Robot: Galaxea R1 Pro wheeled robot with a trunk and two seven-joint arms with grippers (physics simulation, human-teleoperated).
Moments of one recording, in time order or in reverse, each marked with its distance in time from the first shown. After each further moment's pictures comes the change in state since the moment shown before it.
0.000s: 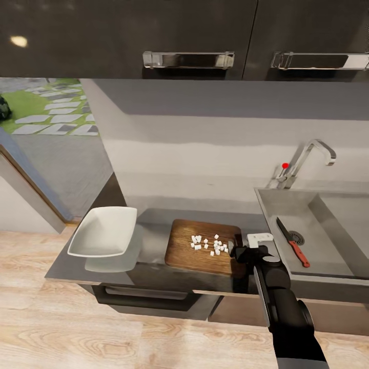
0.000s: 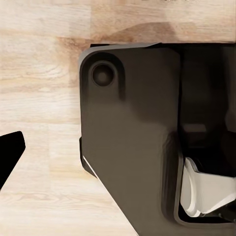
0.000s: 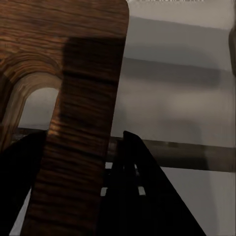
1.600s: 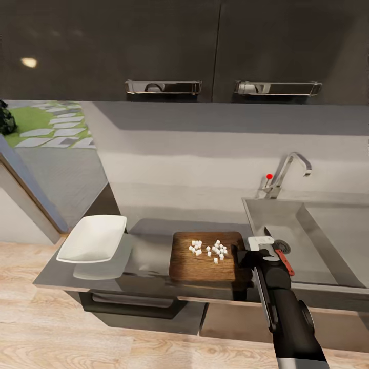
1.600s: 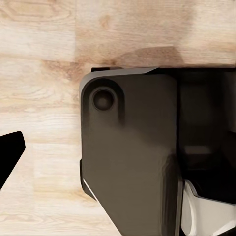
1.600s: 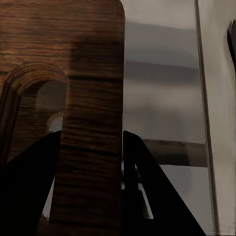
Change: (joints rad) left arm 0.000 -0.001 0.000 -0.001 0.000 0.000 0.000; right arm 0.000 0.000 -0.004 -0.001 0.010 0.083 -0.002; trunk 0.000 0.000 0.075
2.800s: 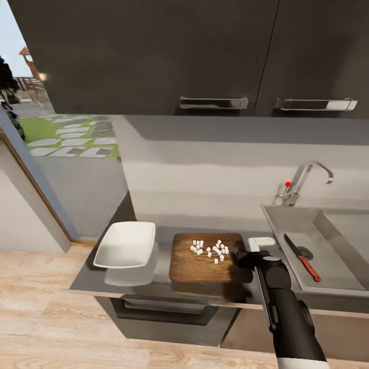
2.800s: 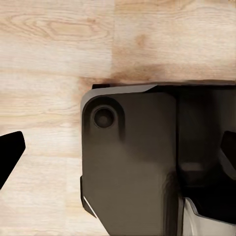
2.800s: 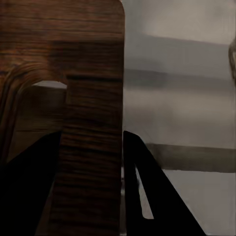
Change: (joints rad) left arm 0.000 0.000 0.001 0.000 0.000 0.000 0.000; right arm 0.000 0.001 -0.002 -0.001 0.002 0.024 0.000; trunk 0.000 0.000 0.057
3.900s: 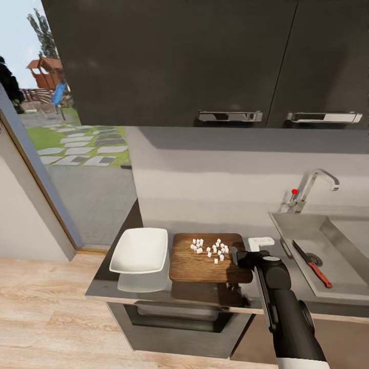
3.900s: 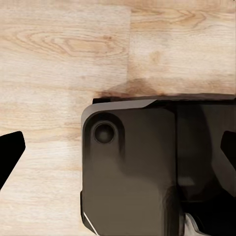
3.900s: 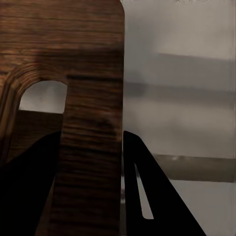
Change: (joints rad) left arm 0.000 0.000 0.000 0.002 0.000 0.000 0.000; right arm 0.000 0.000 0.000 0.000 -0.003 0.000 0.000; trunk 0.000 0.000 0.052
